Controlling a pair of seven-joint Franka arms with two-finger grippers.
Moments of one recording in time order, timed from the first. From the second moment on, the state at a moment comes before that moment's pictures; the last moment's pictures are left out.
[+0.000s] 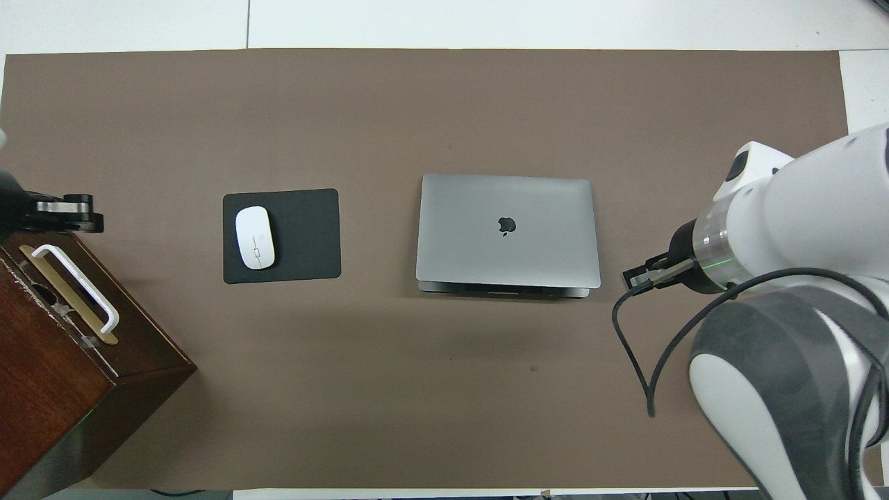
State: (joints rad) left arm 0.03 -0.12 -0.11 -1.76 -0.07 1.72 -0.04; right arm 0.25 -0.12 0.02 -1.90 0.10 1.72 -0.05
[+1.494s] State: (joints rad) left arm -0.37 -0.37 -0.12 -2.61 -0.16 2.81 -0.11; right arm 0.35 -0.03 0.02 -2.27 0.65 2.34 0.73
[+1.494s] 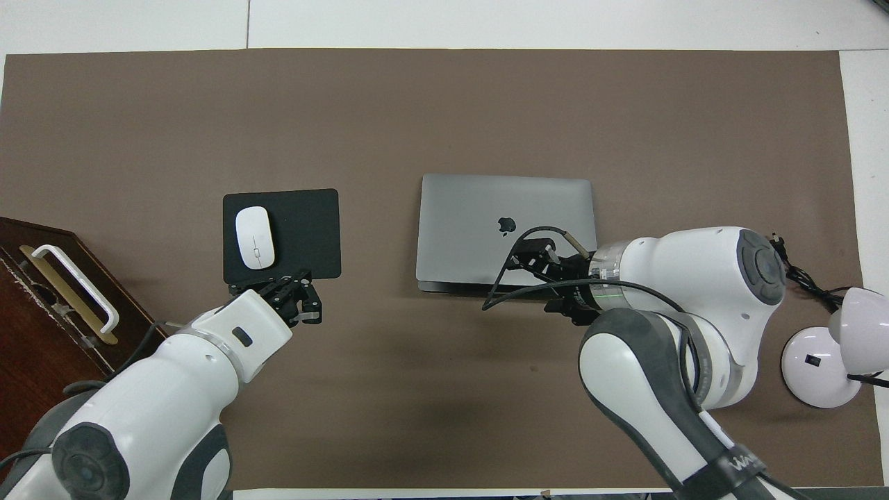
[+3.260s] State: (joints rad) left arm -0.68 0.10 -0.11 -2.64 -0.22 3.48 -0.14; right arm 0.44 0.08 0.02 -2.28 0.76 2.52 0.71
